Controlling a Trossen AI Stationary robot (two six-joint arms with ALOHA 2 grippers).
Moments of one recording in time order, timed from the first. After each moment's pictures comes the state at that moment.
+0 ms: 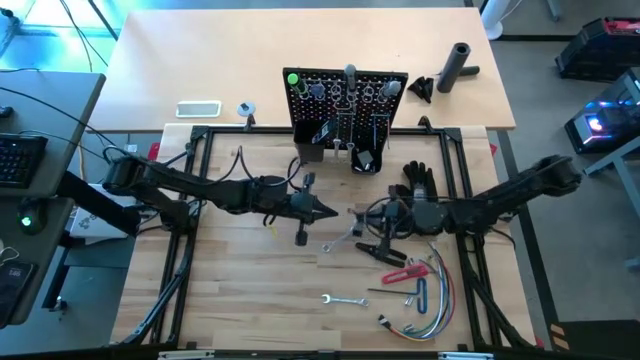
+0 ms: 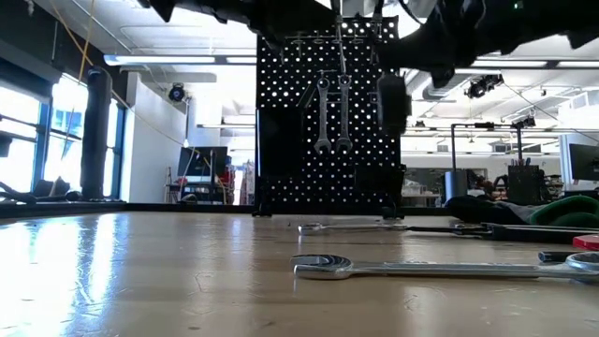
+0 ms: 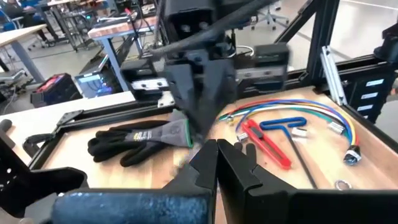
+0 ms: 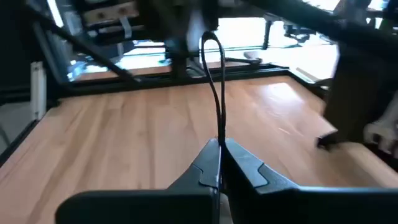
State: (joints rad) left arm -0.07 1.50 0.96 0.30 -0.02 0.18; right arm 0.29 1.18 0.49 0.46 0.45 0.12
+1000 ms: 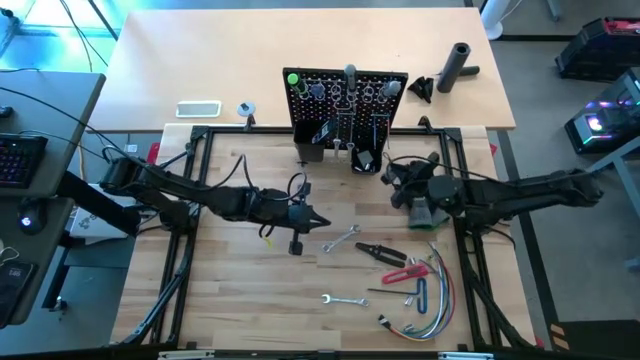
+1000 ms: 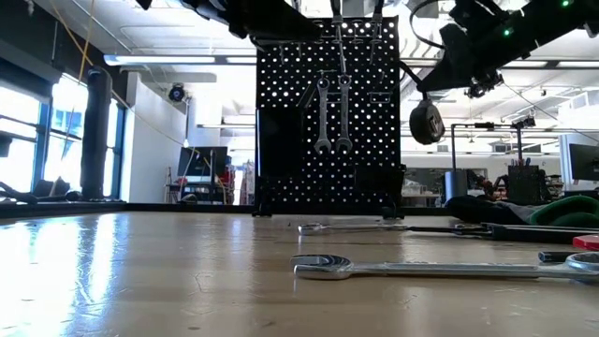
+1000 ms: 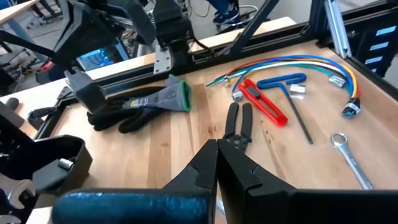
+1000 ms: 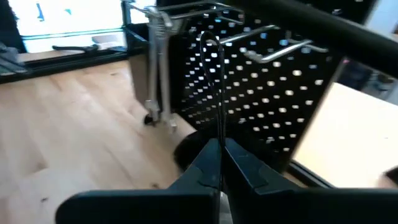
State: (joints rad) left arm -0.15 1.48 0.96 0.14 -0.14 0.21; right arm 0.04 0.83 0.50 -0.03 0.78 0.16
